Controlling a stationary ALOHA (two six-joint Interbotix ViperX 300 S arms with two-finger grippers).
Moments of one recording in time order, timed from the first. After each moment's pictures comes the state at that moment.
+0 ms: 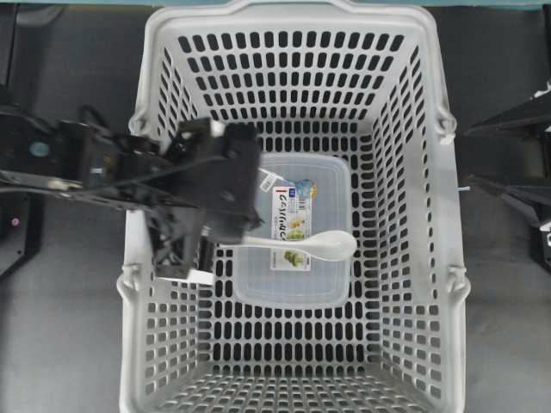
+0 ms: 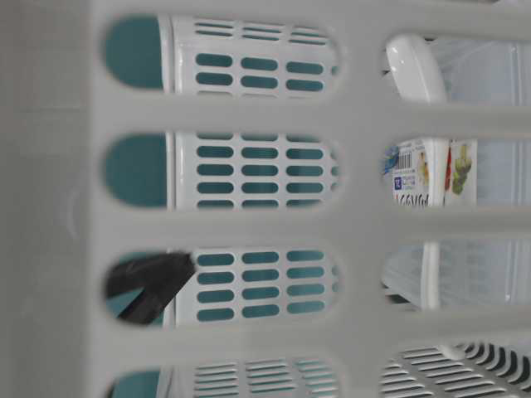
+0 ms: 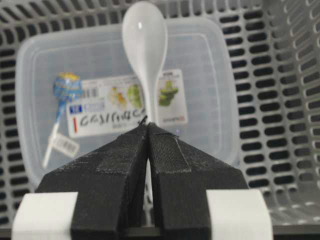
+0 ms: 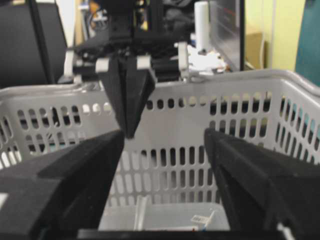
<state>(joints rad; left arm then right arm) -0.09 -0.15 0.28 0.04 0.71 0.06 -0.02 -0.97 1.18 0.03 -0.28 0.02</state>
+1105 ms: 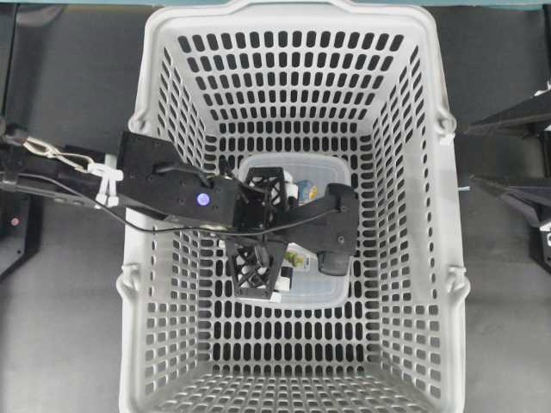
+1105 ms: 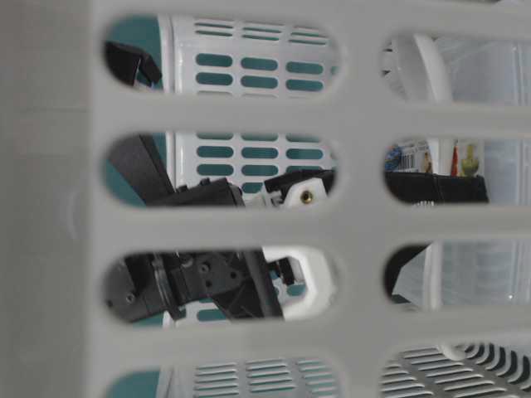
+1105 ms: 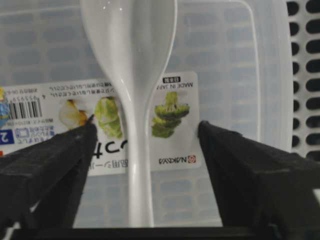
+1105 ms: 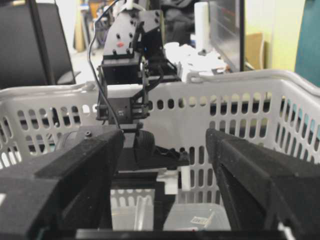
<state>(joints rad) -0.09 0.23 0.15 0.04 0.82 -0.03 -0.02 -0.97 1.18 0.03 -0.28 0.02</state>
